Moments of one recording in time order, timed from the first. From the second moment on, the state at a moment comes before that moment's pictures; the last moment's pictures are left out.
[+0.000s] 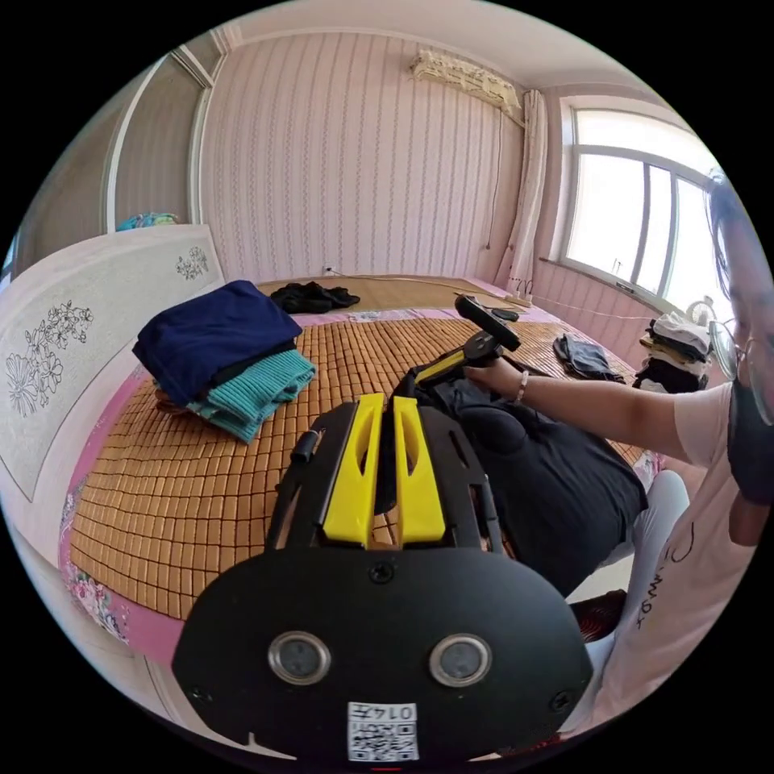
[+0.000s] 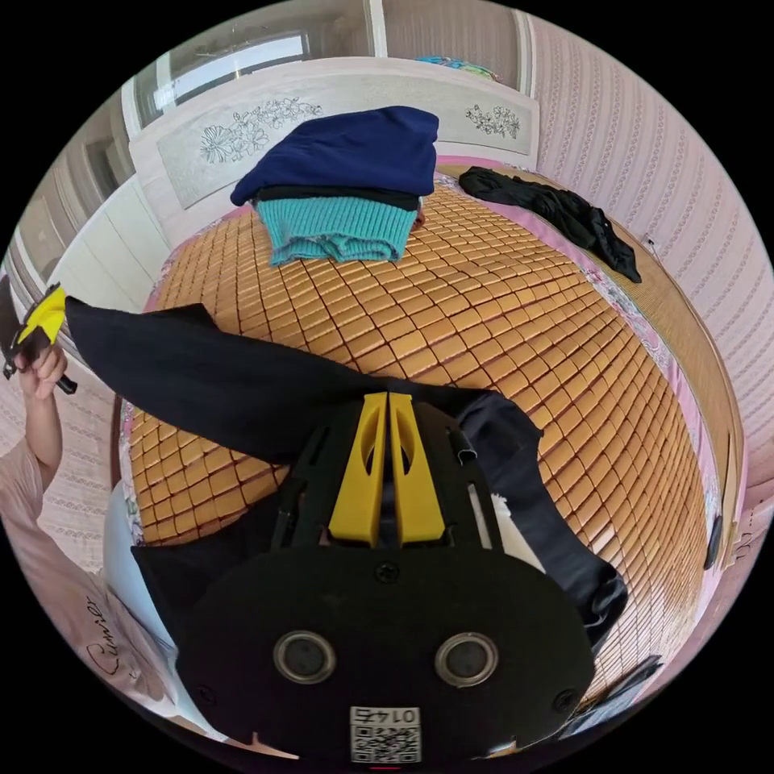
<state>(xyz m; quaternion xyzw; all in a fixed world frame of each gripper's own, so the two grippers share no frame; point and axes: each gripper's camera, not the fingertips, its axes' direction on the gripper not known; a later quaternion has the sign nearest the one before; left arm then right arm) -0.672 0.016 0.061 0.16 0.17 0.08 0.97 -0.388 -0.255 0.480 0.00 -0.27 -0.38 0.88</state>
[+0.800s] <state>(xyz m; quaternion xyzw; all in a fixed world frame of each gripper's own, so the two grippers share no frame) -0.747 0.059 0.111 0.04 0.03 0.00 1.00 -0.424 -0.265 0.475 -0.02 -0.21 -0.39 0.90</state>
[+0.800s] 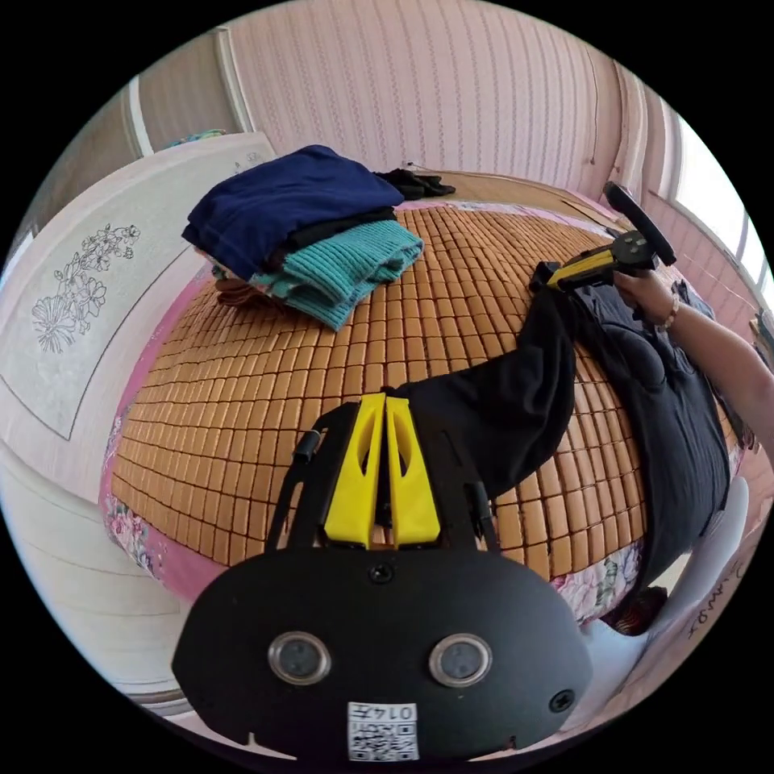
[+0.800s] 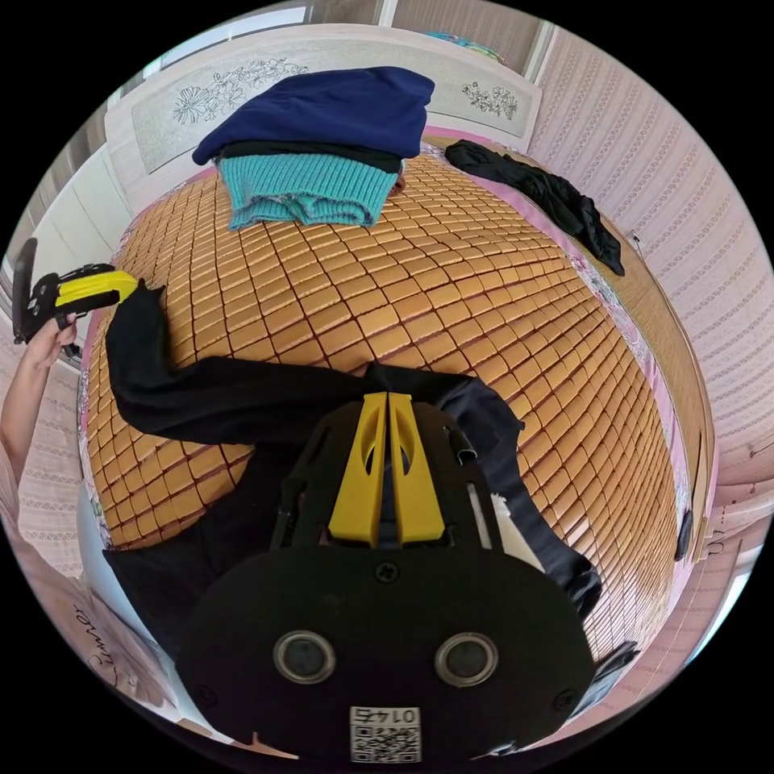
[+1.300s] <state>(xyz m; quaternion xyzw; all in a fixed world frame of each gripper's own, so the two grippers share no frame) -0.791 0.116 0.123 0.01 0.03 -0.08 1.00 -0.430 -0.278 0.456 -0.02 -0.19 -0.40 0.90</state>
